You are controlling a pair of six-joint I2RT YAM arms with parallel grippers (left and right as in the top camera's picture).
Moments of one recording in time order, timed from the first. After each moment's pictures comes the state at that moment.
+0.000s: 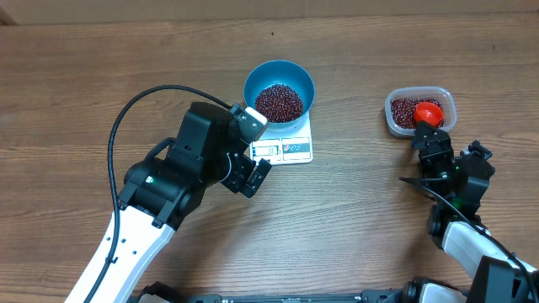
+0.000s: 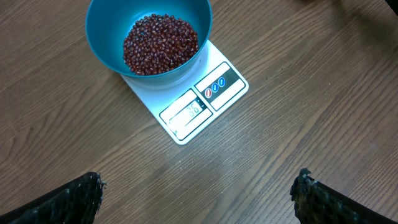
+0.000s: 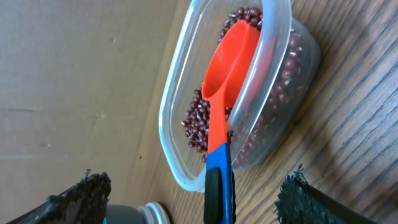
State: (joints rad) left arm -0.48 1.20 1.20 -0.88 0.10 0.13; right arm -0.29 1.35 0.30 0.61 -0.29 1.09
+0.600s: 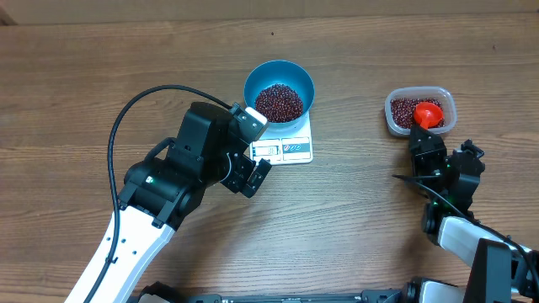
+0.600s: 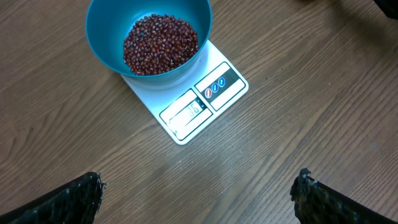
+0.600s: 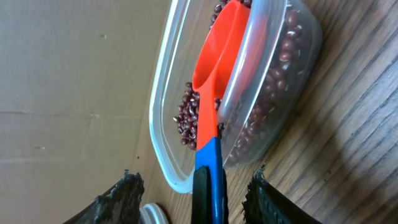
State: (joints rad) left arm -0.48 1.20 1.20 -0.88 0.10 0.13; right arm -0.24 1.44 0.30 0.69 -0.25 1.14
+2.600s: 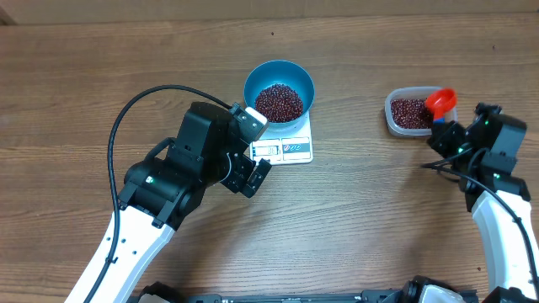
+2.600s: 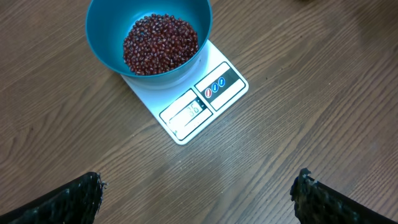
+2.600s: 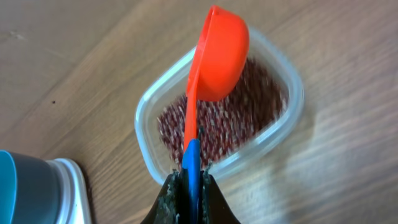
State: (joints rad) left arm -0.48 1.20 1.20 -0.88 0.10 0.13; right arm -0.32 1.28 0.77 -0.24 -0.27 0.42
